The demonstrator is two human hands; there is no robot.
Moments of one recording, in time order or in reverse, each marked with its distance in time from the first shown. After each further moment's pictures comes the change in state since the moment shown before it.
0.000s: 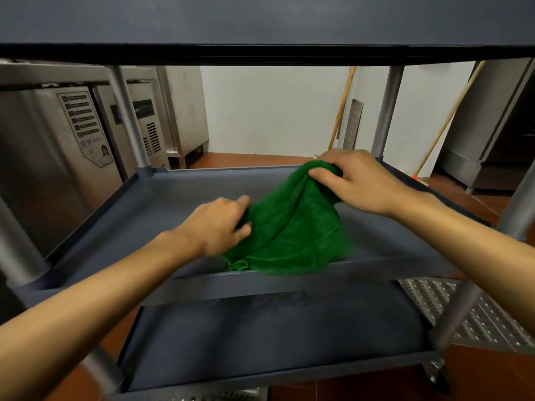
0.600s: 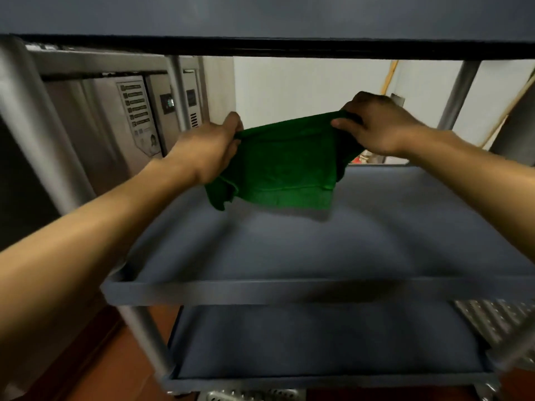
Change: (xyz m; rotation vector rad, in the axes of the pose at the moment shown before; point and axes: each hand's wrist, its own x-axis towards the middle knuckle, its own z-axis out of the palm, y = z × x) left_hand -0.004 -0.133 -0.081 0.078 0.353 -0.120; right_hand 0.134 -0.031 0.017 -0.295 -0.093 0.095
